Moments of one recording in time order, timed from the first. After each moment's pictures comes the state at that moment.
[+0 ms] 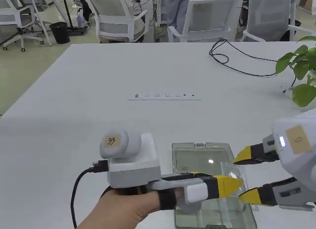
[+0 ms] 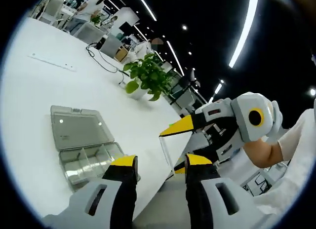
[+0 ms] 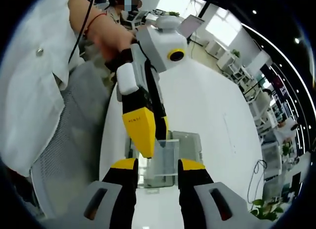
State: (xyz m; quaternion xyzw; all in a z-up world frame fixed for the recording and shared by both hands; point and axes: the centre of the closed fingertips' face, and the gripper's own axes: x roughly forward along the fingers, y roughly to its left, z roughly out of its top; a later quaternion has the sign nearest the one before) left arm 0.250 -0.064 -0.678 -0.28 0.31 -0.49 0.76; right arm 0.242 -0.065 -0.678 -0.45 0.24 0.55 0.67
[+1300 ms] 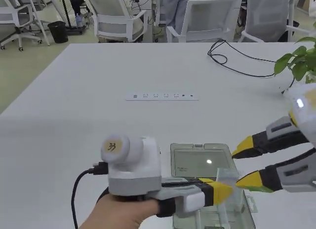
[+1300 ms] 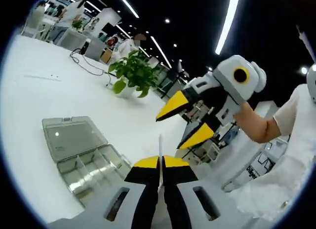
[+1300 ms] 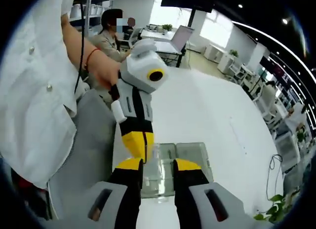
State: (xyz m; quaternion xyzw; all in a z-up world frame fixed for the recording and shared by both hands) left arm 0.230 -0.067 -0.676 -0.18 0.27 -0.57 0.75; right arm 0.241 -0.061 -0.643 -0.31 0.26 0.61 0.68
